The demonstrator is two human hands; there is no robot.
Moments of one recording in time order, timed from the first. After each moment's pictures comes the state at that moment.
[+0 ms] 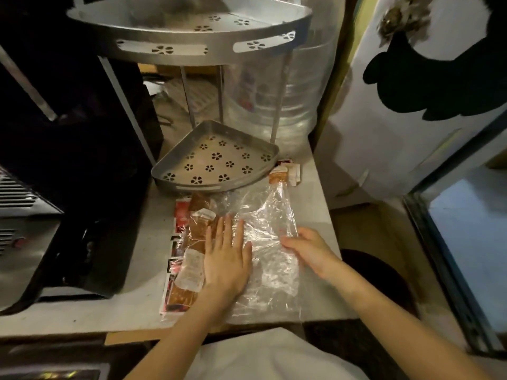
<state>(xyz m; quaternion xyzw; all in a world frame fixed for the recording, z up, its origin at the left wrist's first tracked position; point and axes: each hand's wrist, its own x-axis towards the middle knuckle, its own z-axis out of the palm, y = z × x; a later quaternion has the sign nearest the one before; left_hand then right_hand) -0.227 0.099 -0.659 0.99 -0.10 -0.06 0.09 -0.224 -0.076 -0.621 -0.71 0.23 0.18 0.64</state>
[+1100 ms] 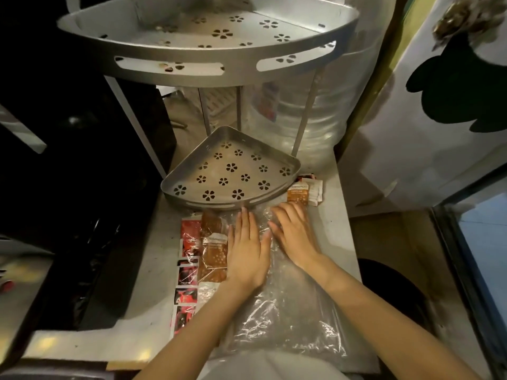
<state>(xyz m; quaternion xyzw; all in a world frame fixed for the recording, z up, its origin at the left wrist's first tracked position) -0.164 0.074 -0.657 0.96 -0.04 -0.06 0.27 -0.126 -0.050 -0.666 -0.97 -0.12 -0.13 0.19</state>
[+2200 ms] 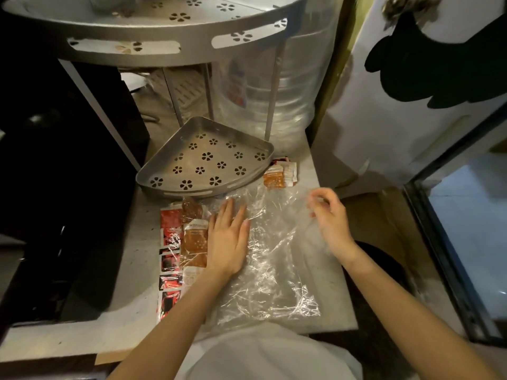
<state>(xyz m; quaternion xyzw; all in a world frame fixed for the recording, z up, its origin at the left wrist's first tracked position) -0.178 0.083 -0.654 0.95 -0.11 0.00 0.29 -0.178 -0.123 -0.626 -0.77 0.15 -0.08 0.62</state>
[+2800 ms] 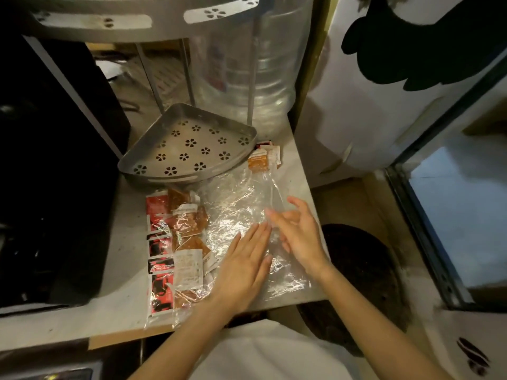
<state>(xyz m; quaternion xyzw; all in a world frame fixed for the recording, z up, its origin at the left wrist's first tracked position) -0.260 0.070 -0.640 0.91 -0.30 -0.08 0.28 -0.245 -0.075 -0.611 -0.71 0.20 0.04 0.68</state>
